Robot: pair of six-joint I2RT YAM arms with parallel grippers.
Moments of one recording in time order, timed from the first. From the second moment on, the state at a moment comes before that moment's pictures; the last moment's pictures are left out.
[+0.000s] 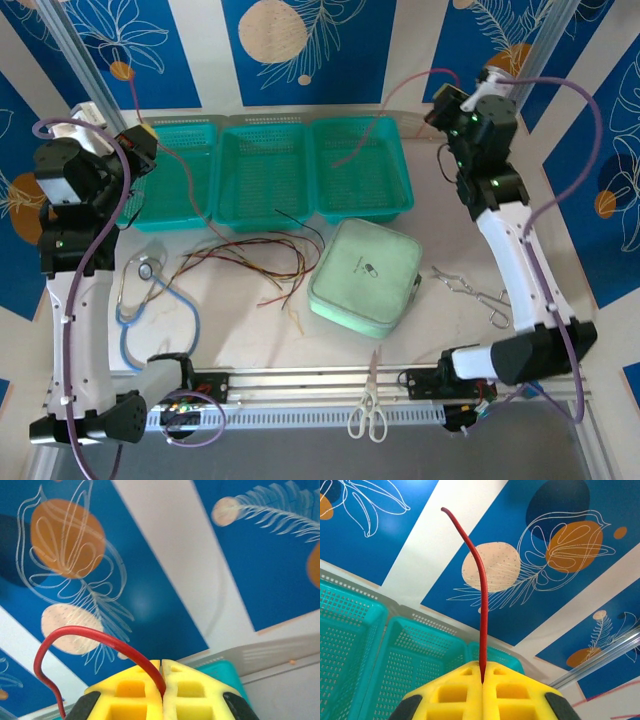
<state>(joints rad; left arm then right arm) 0.07 1.05 1.50 -0.52 0.27 -0.63 0.19 1.39 1.56 -0.19 0.12 0.50</state>
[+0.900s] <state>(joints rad) 0.01 1.07 1.51 -0.48 0.31 -0.64 0.25 1.74 1.63 -0.27 0.20 0.46</state>
